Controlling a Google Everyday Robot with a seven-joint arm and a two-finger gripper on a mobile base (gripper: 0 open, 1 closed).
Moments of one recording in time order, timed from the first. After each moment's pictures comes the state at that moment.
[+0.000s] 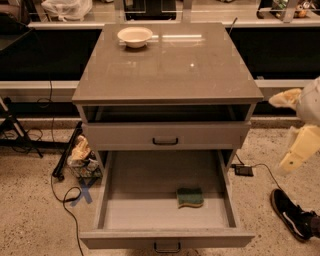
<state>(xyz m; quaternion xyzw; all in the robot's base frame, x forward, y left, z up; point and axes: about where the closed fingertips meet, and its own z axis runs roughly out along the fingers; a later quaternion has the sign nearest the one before) 0.447 -0.241 0.882 -0.59 0.77 0.11 0.22</state>
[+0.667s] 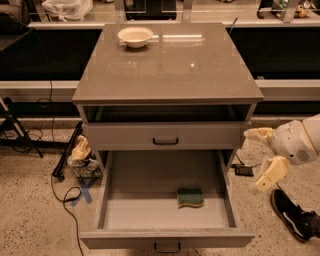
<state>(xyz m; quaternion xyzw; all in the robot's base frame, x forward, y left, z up) 0.459 -0.222 0.771 -0.55 0.74 0.27 0.28</state>
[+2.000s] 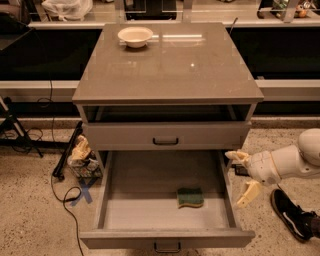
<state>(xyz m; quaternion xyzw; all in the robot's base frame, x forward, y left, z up) 0.492 -0.220 0.623 -0.59 0.68 0.29 0.32</state>
